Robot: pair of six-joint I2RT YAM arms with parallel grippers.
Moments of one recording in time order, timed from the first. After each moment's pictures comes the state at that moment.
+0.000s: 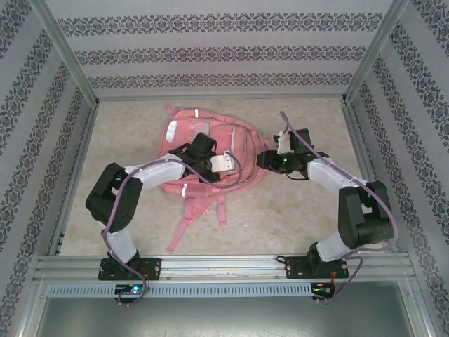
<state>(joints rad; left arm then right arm) -0.58 1.81 1.17 -0.33 0.13 0.81 0.20 1.51 0.86 -0.26 -0.59 0.42</state>
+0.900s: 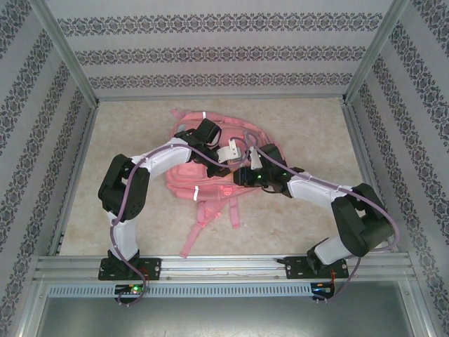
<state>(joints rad) -0.54 1.93 1.44 -0.63 0.56 0.66 0.52 1.50 0.75 -0.04 -0.40 0.52</state>
